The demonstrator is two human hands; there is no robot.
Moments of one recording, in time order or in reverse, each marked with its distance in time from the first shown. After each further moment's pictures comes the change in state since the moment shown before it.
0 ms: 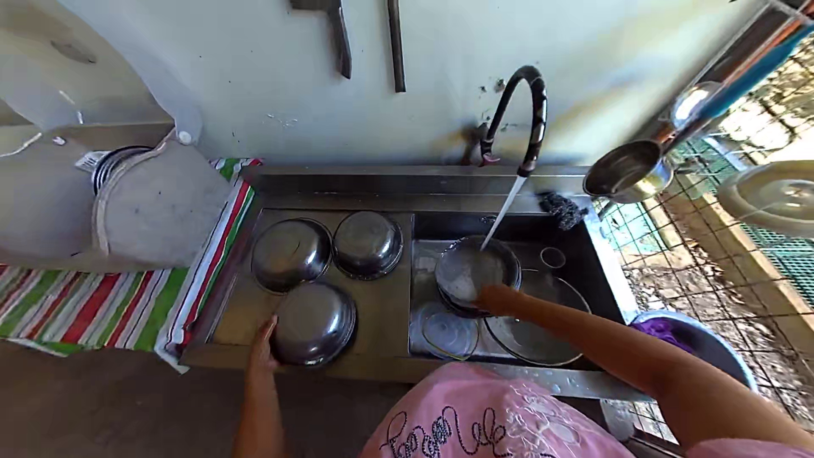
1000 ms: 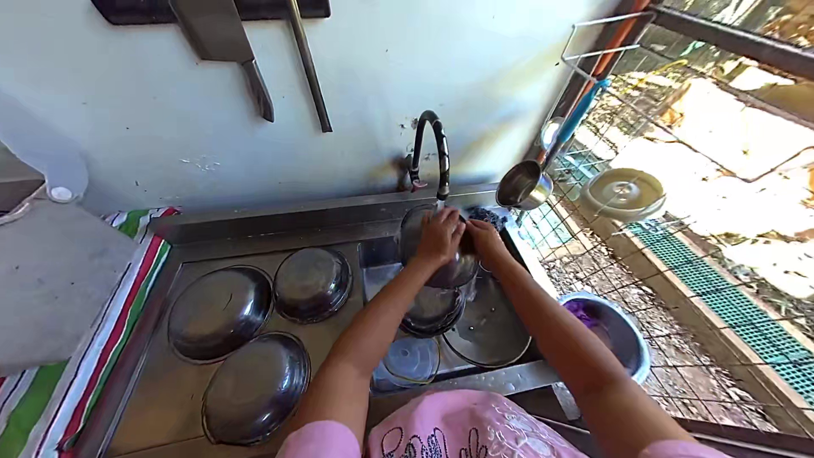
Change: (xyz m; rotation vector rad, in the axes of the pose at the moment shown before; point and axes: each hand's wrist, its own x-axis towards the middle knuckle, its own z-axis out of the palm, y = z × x) left_hand -0.192 0.142 0.464 0.612 -0.887 1.311; right_hand -0.095 0.064 -0.082 1.497 1.251 0.124
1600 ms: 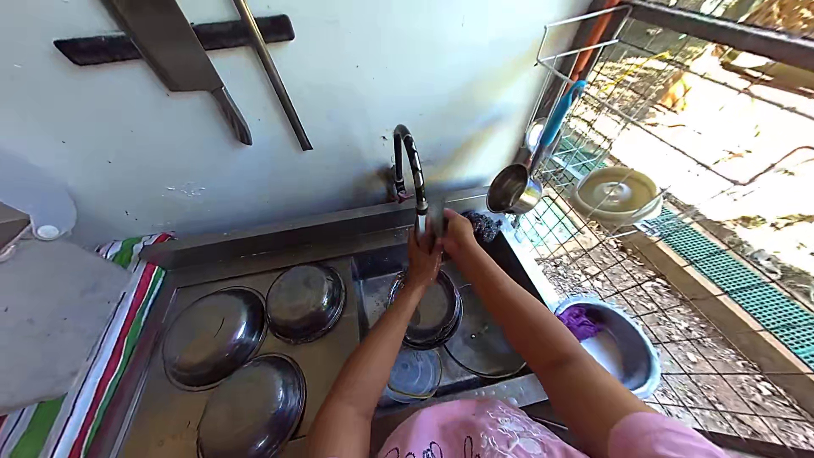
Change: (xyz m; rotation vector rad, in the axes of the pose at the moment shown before) left_hand -0.002 -0.035 0.056 -0.429 0.222 -0.362; right_hand 0.048 -0.022 0.039 0.630 0.175 0.176
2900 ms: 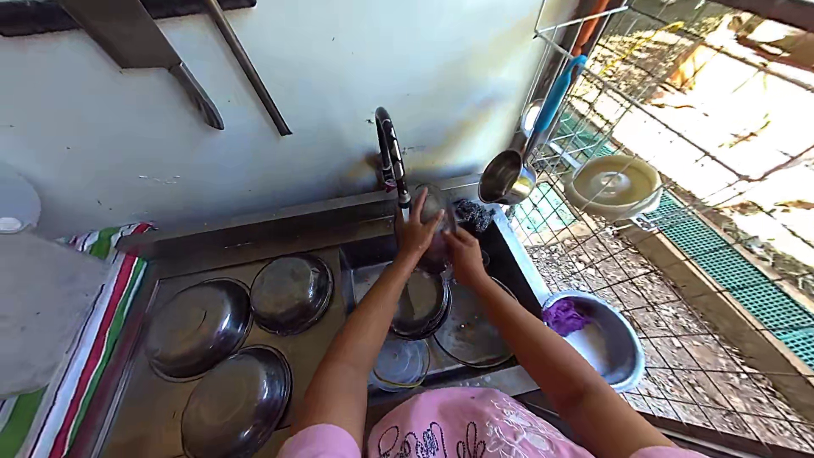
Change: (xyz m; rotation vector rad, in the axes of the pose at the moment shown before) left_hand 0.040 0.026 0.014 0.141 0.061 0.030; right_hand -0.027 0.026 -0.079 -0.238 -0.159 -0.271
